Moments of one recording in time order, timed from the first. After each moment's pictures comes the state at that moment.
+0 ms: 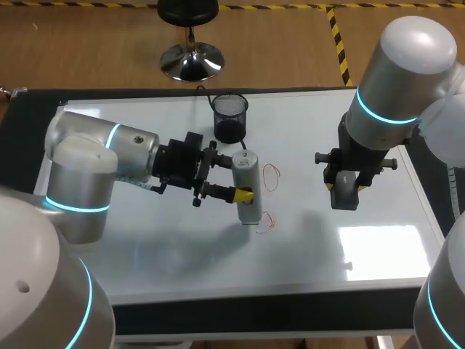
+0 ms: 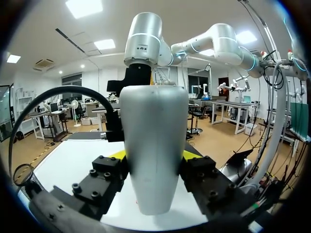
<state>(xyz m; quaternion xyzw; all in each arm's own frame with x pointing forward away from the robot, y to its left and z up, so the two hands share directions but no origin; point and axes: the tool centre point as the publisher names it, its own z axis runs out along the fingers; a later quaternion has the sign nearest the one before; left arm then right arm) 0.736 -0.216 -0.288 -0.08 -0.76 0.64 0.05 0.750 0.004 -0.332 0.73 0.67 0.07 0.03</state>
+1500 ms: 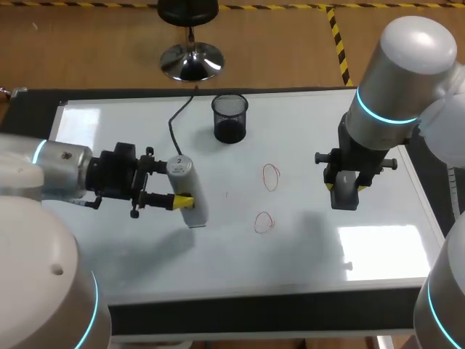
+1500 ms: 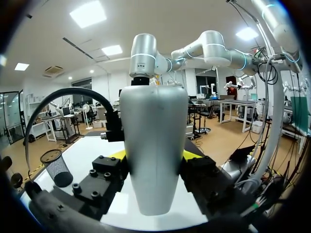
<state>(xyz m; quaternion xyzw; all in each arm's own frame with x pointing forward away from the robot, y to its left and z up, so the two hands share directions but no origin) 0.723 -0.104 -0.282 -0.05 -0.76 0.65 0.00 0.750 0.004 -0.332 0.73 0.67 0.07 0.03</state>
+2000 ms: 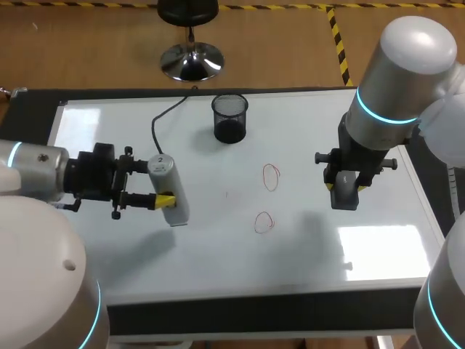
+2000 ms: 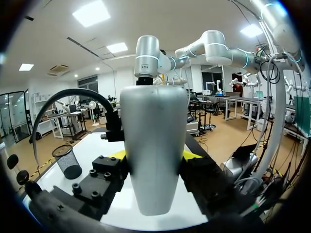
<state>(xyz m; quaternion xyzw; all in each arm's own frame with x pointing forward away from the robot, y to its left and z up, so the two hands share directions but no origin) 0.723 -0.069 -0.275 -0.03 -0.77 0.64 -0.03 0.750 0.004 -0.332 0.73 0.67 0.07 0.03</state>
